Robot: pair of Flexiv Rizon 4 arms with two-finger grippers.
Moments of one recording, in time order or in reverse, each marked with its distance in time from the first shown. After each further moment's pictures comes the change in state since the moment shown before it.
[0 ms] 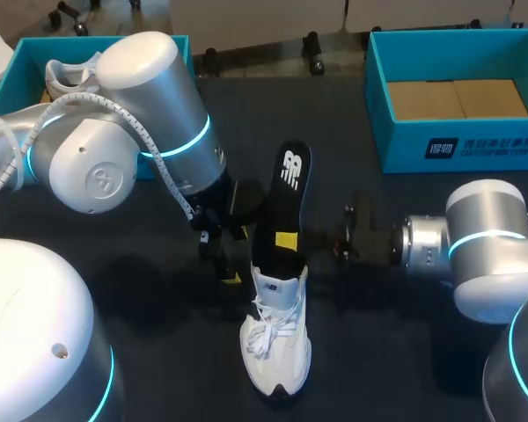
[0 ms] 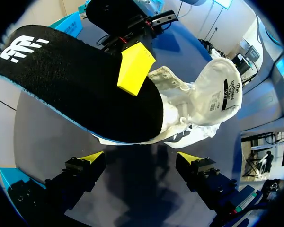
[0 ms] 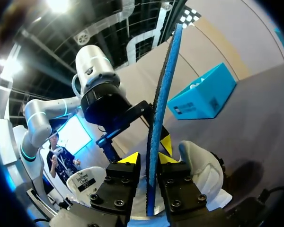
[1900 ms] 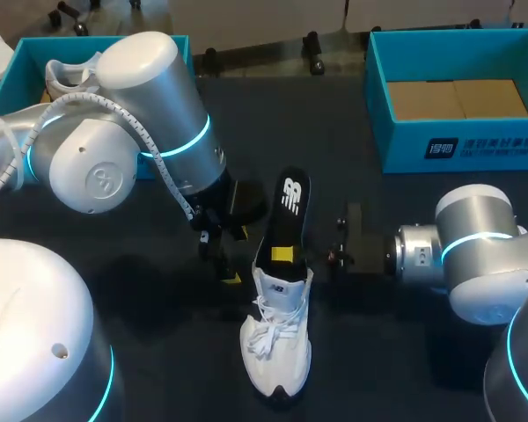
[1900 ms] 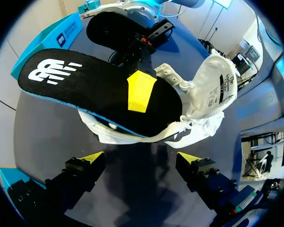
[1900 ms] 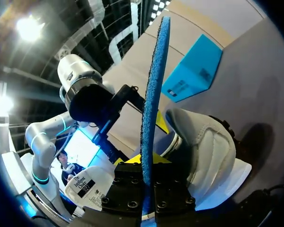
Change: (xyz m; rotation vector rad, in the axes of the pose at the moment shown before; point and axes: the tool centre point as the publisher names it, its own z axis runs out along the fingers) left arm 0.000 0.000 0.000 0.000 0.000 0.000; right arm -0.001 -0.030 0.005 0.058 0.024 0.266
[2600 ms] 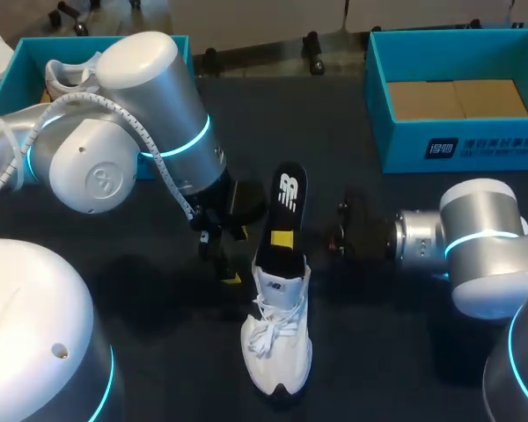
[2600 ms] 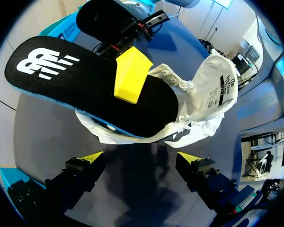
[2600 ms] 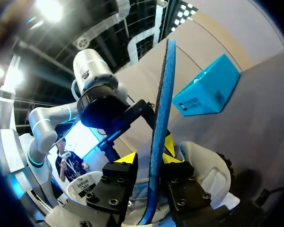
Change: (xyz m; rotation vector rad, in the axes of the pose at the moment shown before) left arm 0.000 0.000 0.000 0.000 0.000 0.000; right arm 0.008 0.031 0.002 -0.034 0.051 -0.202
